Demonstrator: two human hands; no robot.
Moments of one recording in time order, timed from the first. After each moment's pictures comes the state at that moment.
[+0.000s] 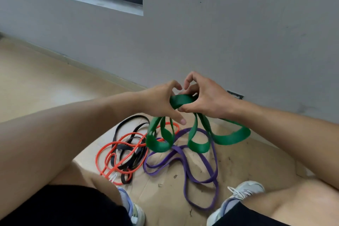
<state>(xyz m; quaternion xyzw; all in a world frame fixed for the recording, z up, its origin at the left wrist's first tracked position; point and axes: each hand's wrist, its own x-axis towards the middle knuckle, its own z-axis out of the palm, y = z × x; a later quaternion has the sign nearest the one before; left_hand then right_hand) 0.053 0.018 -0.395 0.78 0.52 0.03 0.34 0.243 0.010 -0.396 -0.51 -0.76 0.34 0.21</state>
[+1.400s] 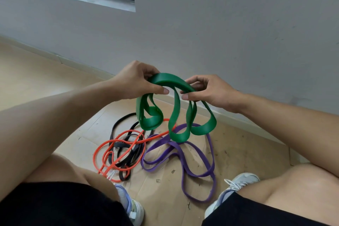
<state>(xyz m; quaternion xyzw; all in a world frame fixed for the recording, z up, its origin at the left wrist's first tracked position) 0.018 0.024 -0.385 0.75 0.52 0.23 0.35 0.276 0.023 -0.413 -0.51 -0.67 0.47 0.25</state>
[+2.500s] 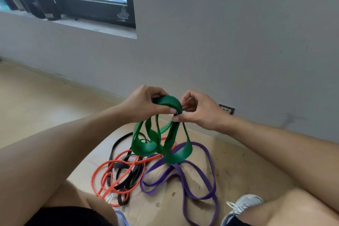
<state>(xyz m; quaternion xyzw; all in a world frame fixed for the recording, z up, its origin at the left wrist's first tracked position) 0.034 0.024 -0.384 0.76 0.49 0.26 0.34 0.259 0.017 -0.405 -0.51 -0.72 0.38 0.27</state>
